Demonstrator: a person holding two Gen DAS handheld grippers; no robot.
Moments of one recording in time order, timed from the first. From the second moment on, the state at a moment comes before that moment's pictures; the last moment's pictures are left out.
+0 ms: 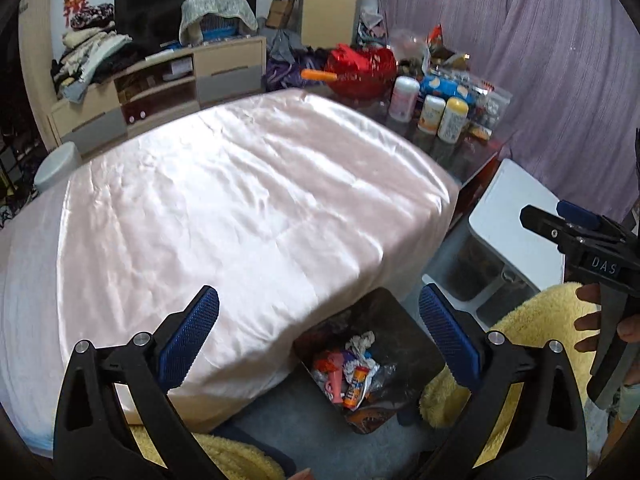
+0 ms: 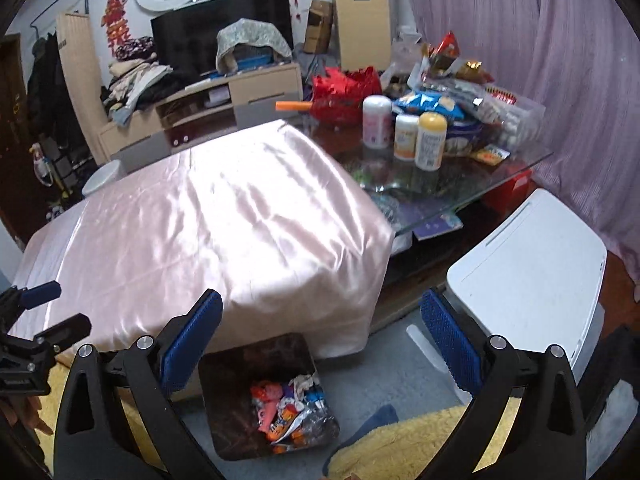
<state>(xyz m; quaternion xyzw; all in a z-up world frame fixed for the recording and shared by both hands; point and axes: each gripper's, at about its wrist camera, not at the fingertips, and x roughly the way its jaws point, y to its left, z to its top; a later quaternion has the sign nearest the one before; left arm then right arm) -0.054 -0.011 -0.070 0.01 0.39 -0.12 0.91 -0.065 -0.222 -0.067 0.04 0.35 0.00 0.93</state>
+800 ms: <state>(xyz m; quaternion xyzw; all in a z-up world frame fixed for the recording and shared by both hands) -0.073 -0.008 0.019 0.00 0.26 -0.08 0.96 -0.094 -0.204 0.015 0.01 0.24 -0.04 0.97</state>
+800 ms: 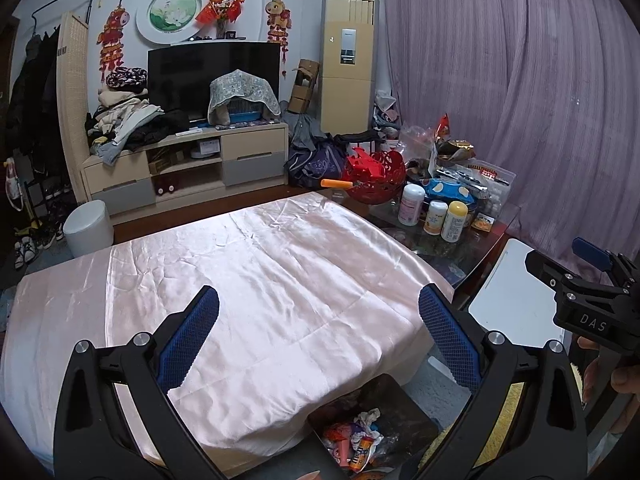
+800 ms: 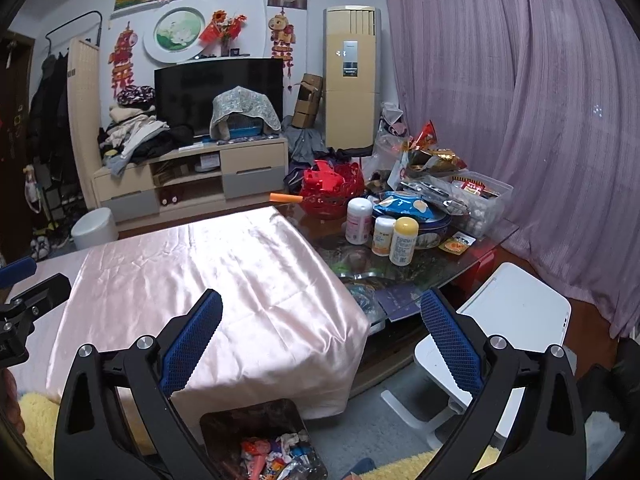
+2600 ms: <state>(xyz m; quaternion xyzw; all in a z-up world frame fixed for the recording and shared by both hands) -0.102 -0.032 0.020 0.01 0.25 -0.08 0.96 -0.130 -0.191 0.012 0.00 0.23 -0.03 0.97</state>
